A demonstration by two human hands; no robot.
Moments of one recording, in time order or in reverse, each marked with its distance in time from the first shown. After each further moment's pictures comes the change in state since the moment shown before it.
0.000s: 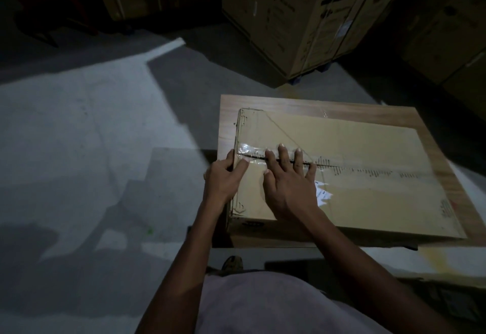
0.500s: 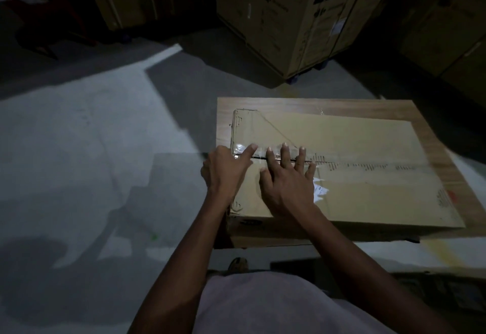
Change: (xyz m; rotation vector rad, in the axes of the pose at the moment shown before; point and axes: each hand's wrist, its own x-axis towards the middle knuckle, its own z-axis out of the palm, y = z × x) left_hand 0.001 0.042 0.011 0.431 0.320 0.122; right_hand -0.001 0.002 0.001 0.053 0.018 0.093
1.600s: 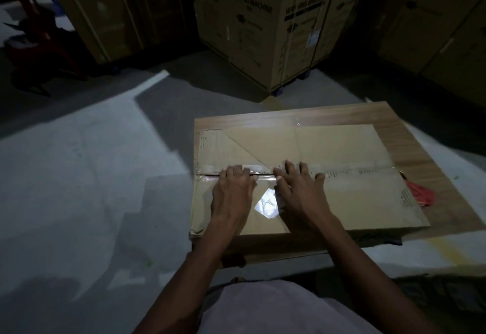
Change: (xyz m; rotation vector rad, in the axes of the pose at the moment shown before) left_hand -0.042 0.050 0.059 0.436 -0.108 0.566; right_hand -0.002 0.100 -0.055 0.042 -0.024 -0.025
